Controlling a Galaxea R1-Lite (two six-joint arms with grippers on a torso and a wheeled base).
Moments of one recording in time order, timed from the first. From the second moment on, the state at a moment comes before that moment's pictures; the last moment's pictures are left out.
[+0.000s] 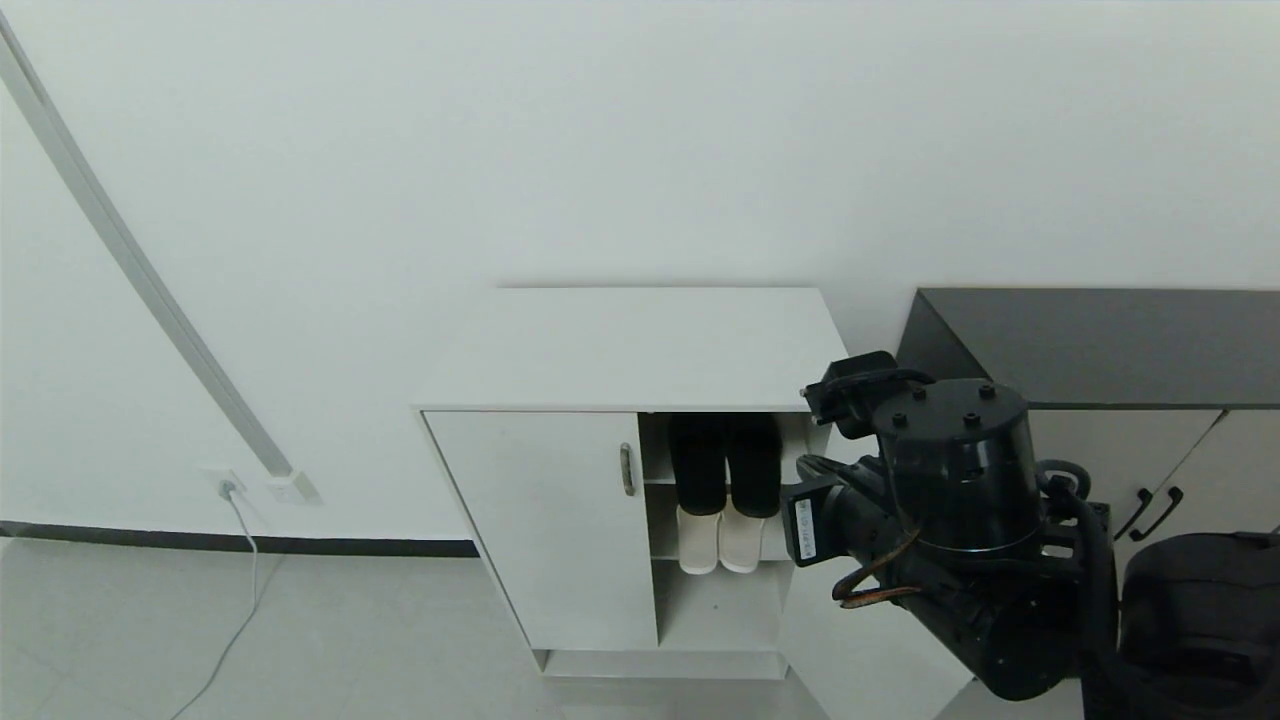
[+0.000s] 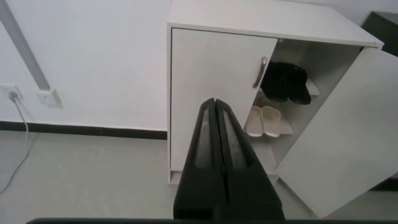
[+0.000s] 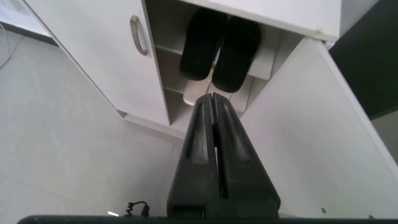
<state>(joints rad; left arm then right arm) 0.00 0.00 0.00 0.00 0.01 -0.09 0.91 1.73 -0.86 -0.53 -0.62 0.15</state>
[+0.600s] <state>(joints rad) 0.00 0.00 0.00 0.00 0.01 -0.09 0.91 1.74 -0.83 -0.59 -0.62 0.13</state>
